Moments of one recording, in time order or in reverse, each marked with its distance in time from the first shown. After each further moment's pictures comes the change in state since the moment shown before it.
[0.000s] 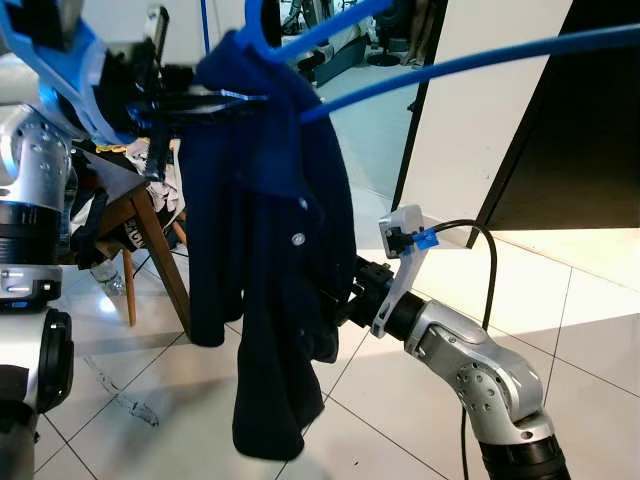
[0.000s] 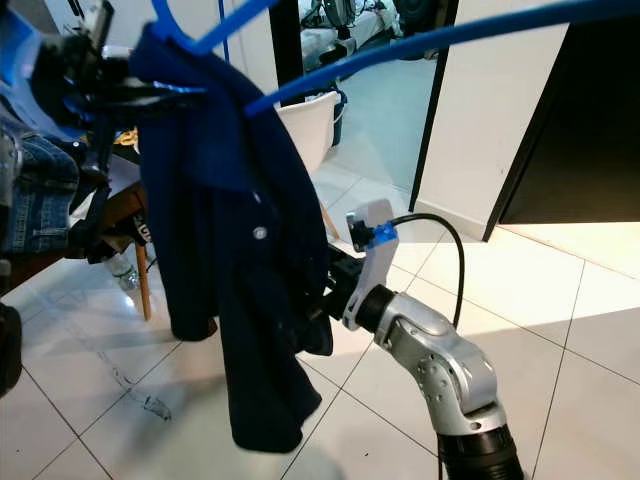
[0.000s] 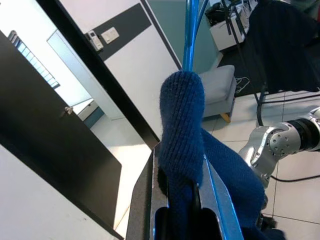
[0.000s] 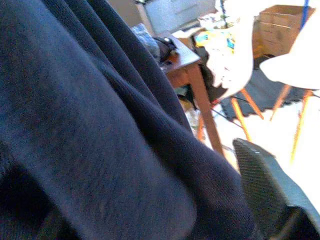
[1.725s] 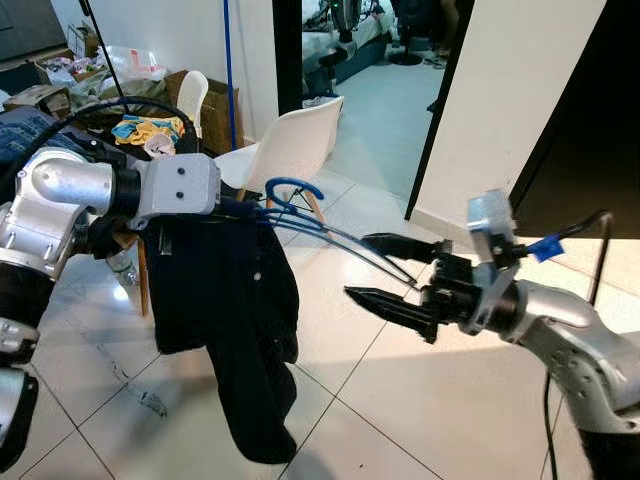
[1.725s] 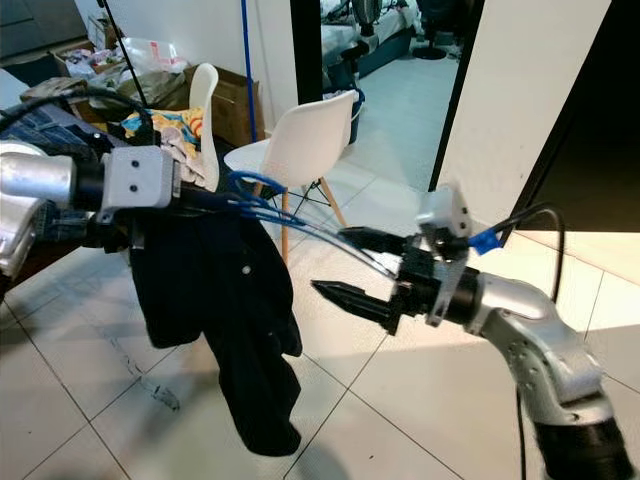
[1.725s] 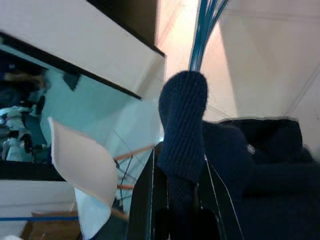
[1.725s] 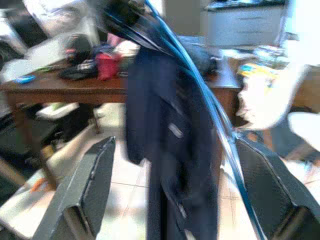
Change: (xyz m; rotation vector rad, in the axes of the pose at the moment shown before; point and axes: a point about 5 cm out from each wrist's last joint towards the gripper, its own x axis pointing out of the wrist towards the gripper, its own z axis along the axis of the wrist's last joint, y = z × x) left arm -0.040 -0.023 -0.076 0.134 0.689 0.137; right arm -0.098 -0.040 0.054 -0.290 -0.047 0.201
